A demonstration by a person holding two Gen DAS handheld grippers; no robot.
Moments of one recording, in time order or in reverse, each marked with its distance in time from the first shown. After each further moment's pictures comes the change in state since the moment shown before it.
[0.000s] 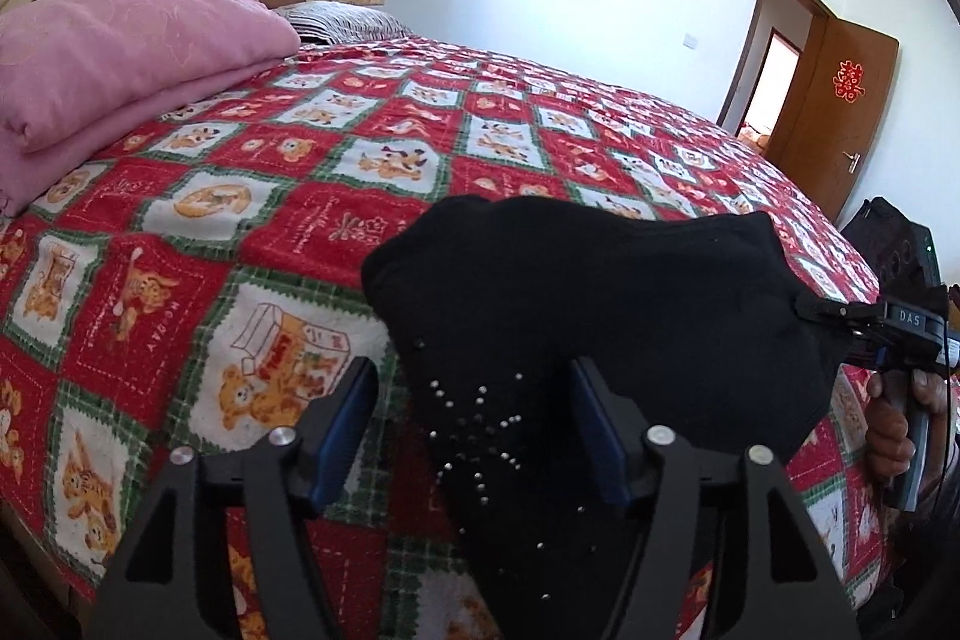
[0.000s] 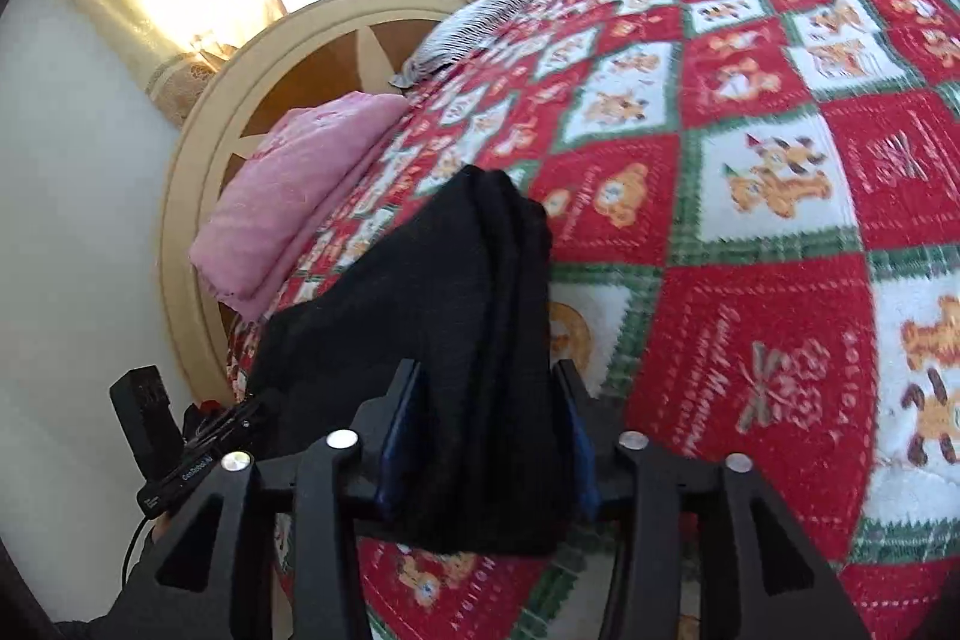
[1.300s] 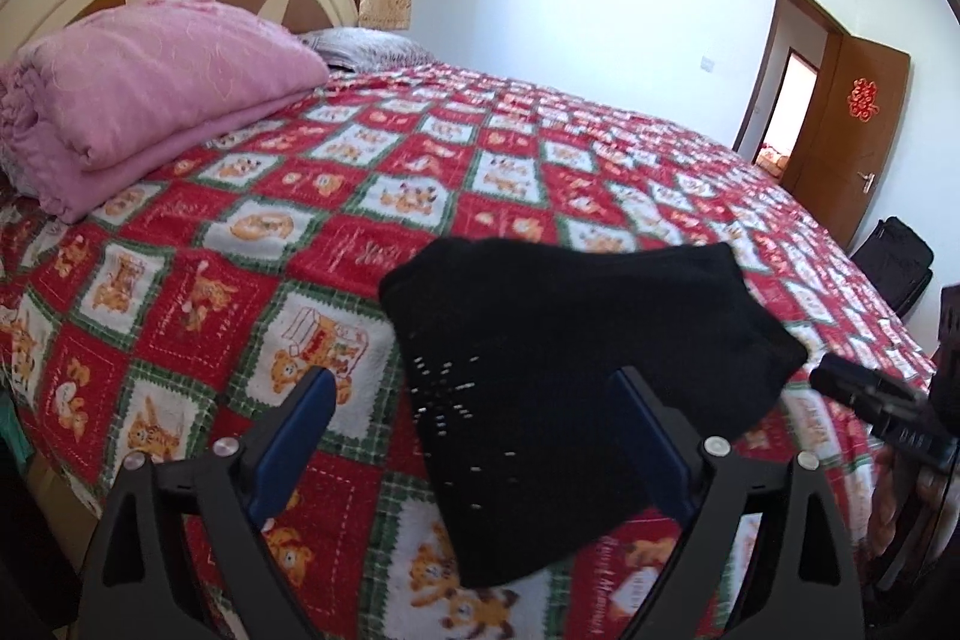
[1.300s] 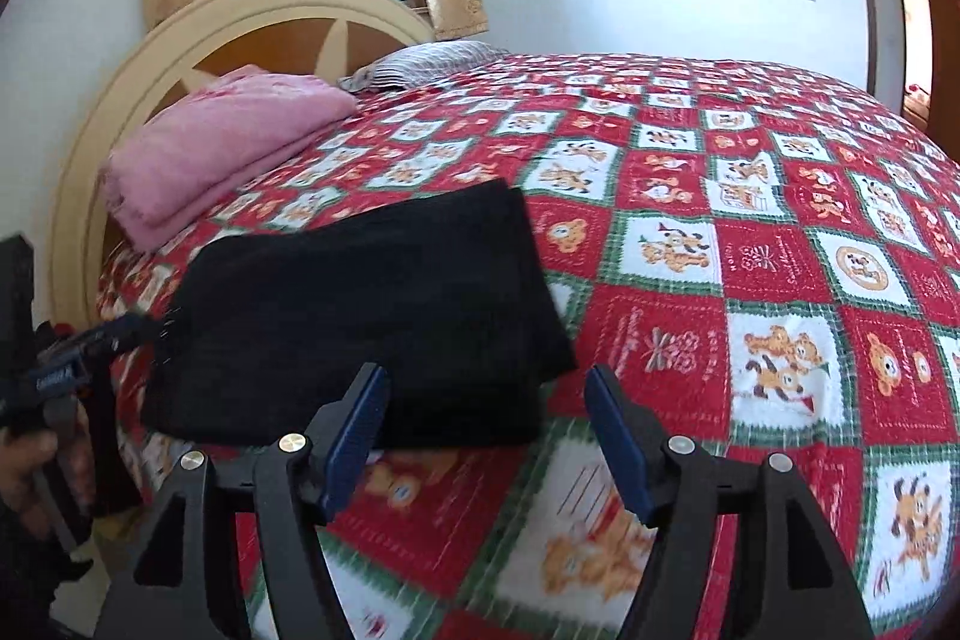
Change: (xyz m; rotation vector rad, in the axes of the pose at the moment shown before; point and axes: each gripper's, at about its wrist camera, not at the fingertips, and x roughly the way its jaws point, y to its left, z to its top) left arm -0.064 -0.024 0.002 -0.017 -0.065 0.057; right arm -0.041 0.083 -0.051 -0.319 -0.136 -0.391
